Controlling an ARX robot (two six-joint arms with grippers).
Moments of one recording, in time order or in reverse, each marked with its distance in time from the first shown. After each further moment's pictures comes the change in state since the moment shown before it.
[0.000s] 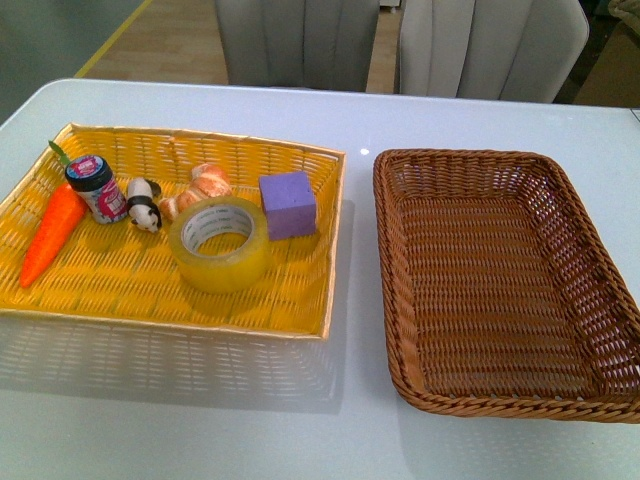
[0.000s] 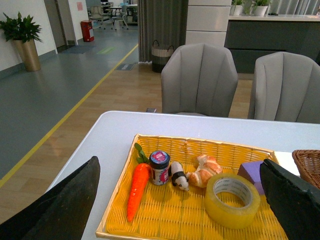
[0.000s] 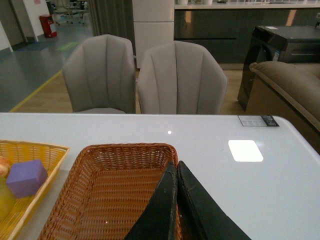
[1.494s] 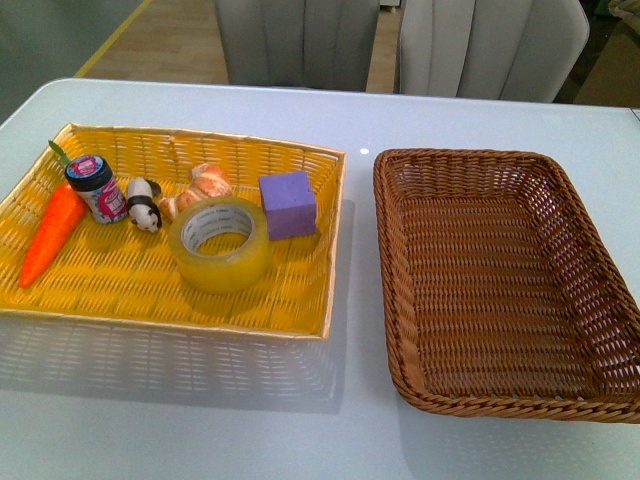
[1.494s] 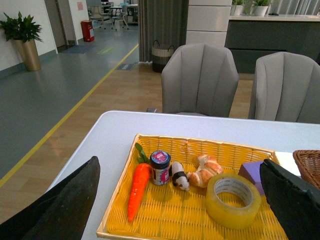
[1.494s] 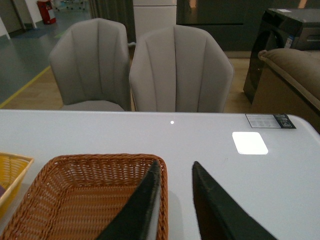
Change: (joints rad) left arm 0.000 0.000 0.000 0.000 0.000 0.000; right arm -0.176 1.203 0.246 0.922 -0.177 0.003
